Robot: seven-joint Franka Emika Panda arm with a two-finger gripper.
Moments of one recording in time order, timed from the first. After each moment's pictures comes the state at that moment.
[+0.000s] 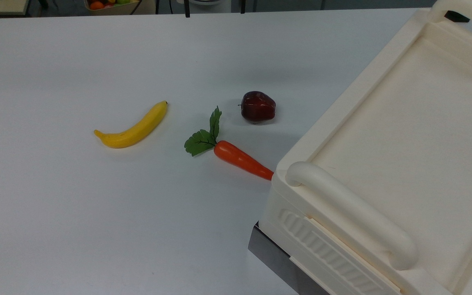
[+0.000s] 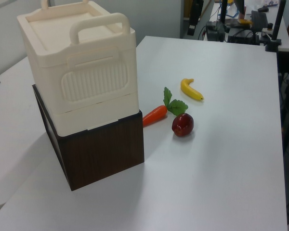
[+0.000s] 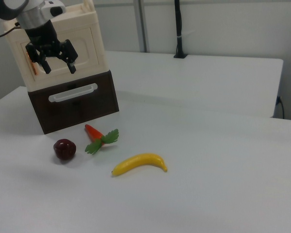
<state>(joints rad) 0.30 0.07 -0.12 -1.46 -0.04 1.71 -0.05</state>
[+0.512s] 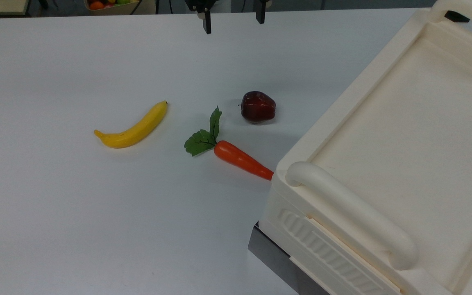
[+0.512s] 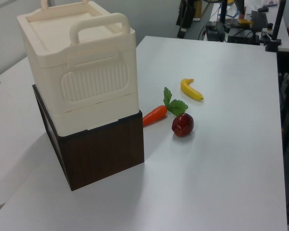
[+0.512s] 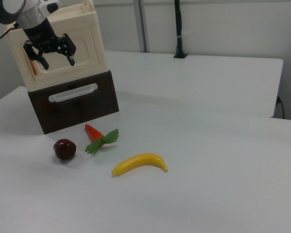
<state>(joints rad) 0.32 0.10 -0.10 -1.46 -0.04 1.86 -0.21</state>
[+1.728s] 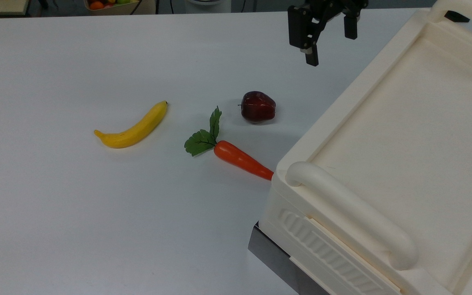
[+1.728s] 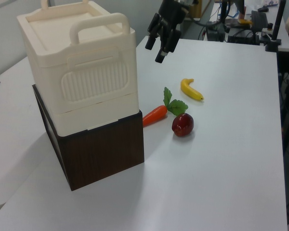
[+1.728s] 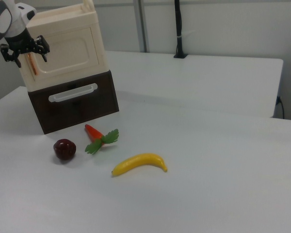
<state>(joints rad) 0.37 0.19 0.04 -1.46 0.12 2.11 -0.40</state>
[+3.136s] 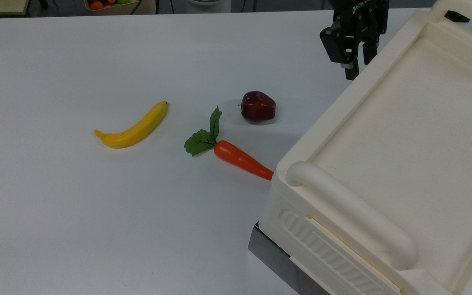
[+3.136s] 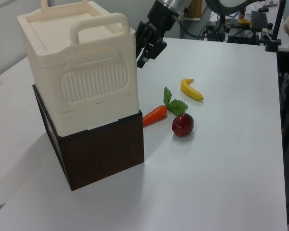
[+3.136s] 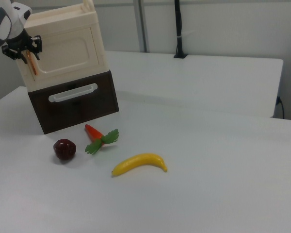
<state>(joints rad) 0.37 0.26 0.08 -1.42 0.12 2.27 -0.45</state>
